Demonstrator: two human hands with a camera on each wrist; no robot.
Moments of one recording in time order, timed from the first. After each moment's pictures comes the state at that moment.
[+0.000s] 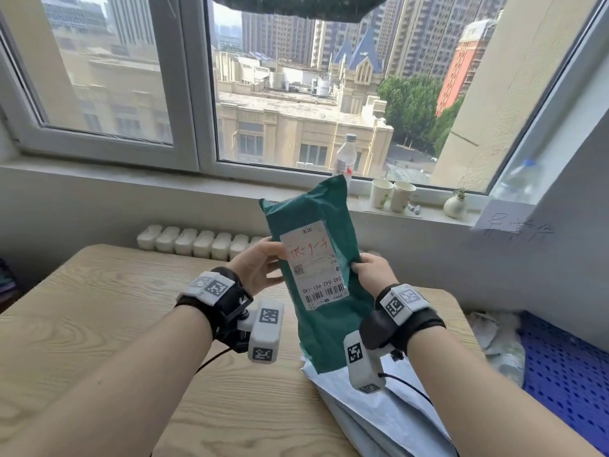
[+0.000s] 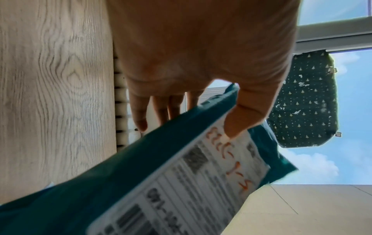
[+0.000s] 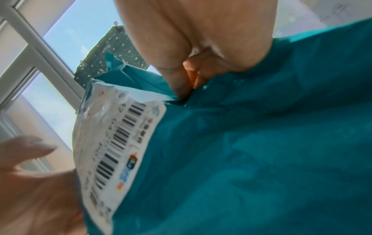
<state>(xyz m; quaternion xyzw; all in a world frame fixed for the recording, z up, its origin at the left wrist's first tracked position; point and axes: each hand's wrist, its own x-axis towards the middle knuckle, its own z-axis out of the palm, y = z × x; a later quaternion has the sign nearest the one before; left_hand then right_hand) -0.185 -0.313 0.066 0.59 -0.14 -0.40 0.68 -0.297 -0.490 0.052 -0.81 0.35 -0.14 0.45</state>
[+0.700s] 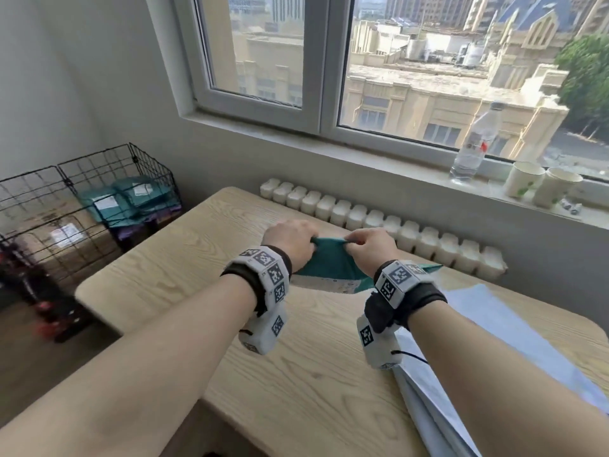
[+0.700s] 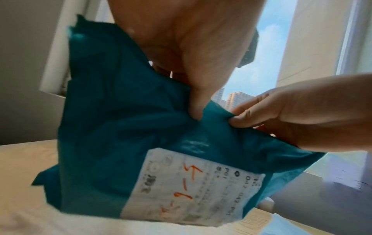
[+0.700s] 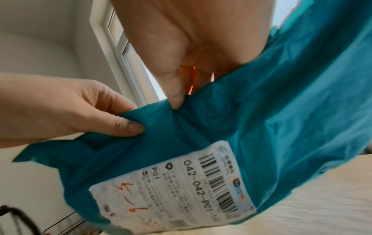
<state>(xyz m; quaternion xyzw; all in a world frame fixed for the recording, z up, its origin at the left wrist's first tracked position) -0.216 -0.218 0.049 0.97 -0.23 0.01 0.07 -0.255 -0.369 0.036 -0.92 0.13 -0.05 0.37</state>
